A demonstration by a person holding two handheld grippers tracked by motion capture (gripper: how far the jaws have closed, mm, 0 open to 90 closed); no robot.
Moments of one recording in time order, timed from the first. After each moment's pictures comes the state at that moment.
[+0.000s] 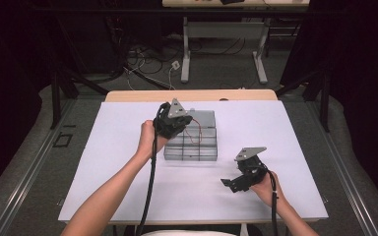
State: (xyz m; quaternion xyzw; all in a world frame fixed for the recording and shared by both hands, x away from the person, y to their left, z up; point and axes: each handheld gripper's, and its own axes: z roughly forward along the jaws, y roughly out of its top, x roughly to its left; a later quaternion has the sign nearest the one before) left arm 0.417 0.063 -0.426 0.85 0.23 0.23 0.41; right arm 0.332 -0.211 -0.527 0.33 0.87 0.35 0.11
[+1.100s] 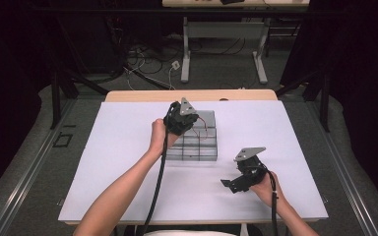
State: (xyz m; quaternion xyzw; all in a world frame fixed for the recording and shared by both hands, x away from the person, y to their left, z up) left arm 0.444 0.038 -0.452 0.85 0.25 0.23 0.40; right arm 0.331 -0.210 -0.527 0.33 0.87 0.35 0.11
